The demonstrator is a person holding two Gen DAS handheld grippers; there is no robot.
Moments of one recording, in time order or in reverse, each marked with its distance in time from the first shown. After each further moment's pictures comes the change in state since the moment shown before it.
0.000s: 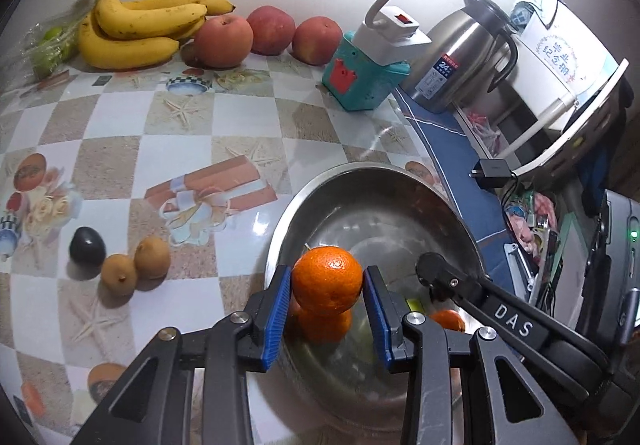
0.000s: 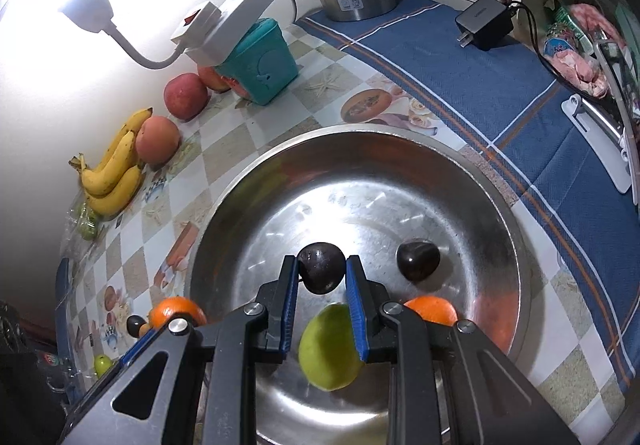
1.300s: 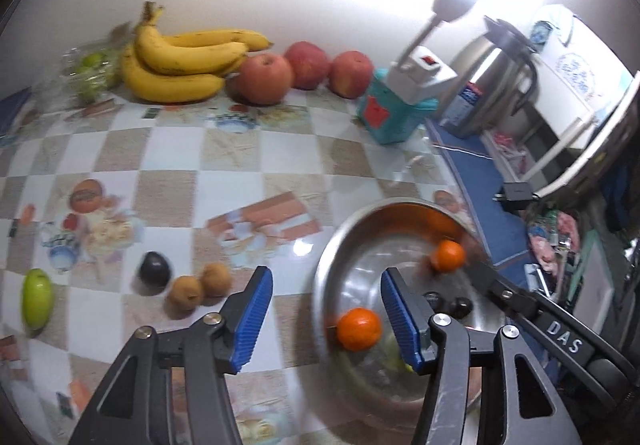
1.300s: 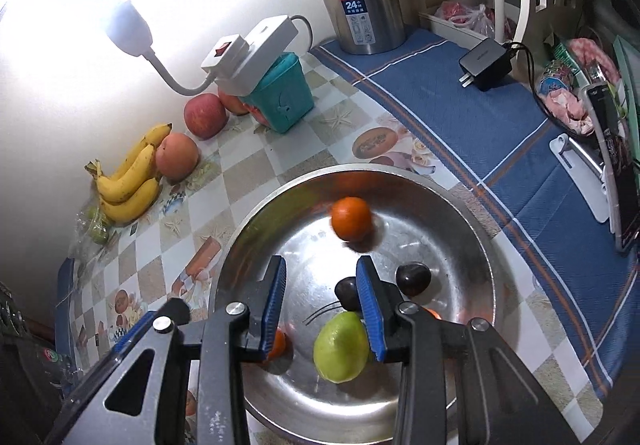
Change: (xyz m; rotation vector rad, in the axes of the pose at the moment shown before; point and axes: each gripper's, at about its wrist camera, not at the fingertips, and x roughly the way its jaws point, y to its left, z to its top) left arm -0.038 0.007 0.014 -0.018 -0.059 0.155; right arm -0.036 0.014 0.008 -0.035 -0.057 -0.003
